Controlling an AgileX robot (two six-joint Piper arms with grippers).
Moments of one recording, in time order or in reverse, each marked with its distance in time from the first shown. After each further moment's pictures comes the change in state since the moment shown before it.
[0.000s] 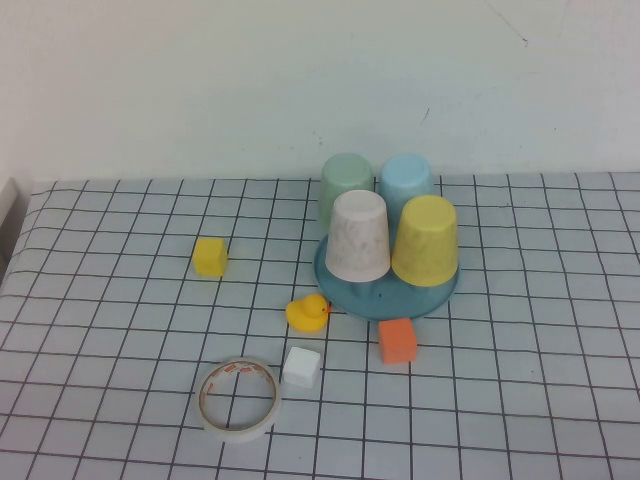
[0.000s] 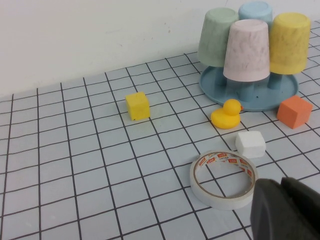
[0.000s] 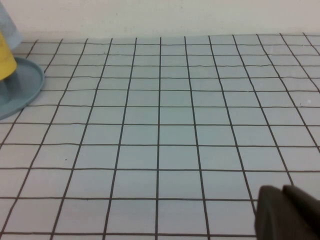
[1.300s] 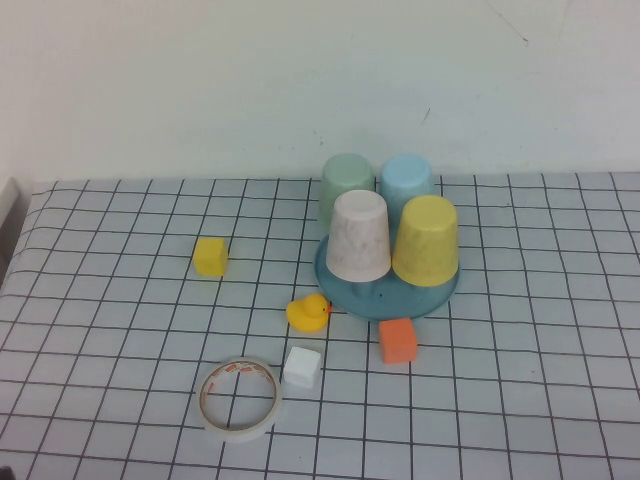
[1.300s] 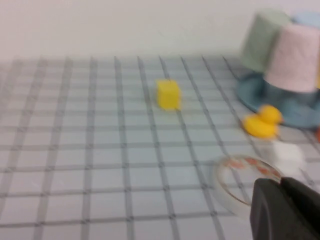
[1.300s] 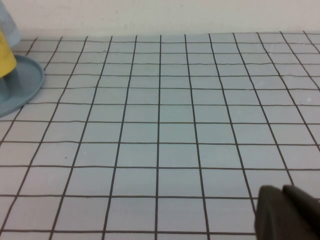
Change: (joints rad) right arm 0.000 0.000 -0.002 -0.004 0.008 0.000; left arm 0.448 -0.059 0.246 -0.387 -0.334 0.238
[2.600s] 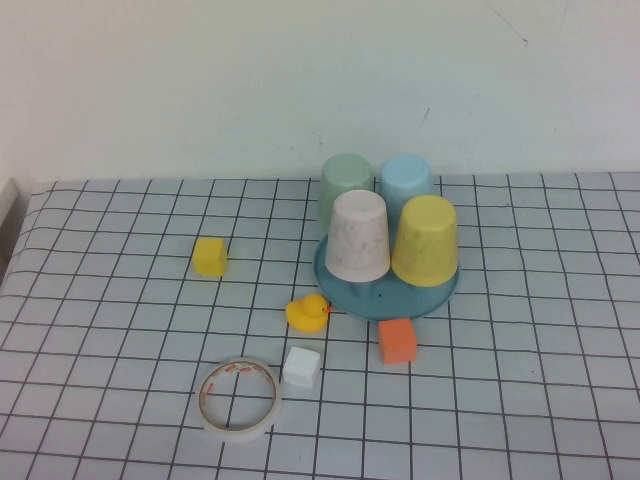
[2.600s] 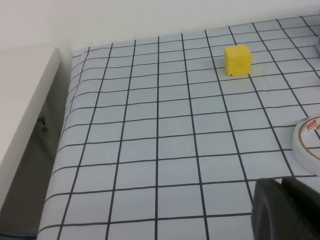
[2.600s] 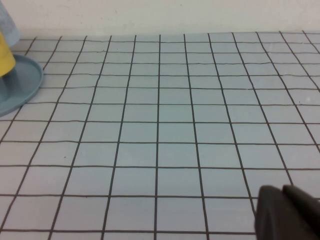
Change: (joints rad) right arm 0.000 0.000 0.000 0.000 0.002 0.000; left arm 0.227 -0.006 0.095 -0.146 -0.032 0.339
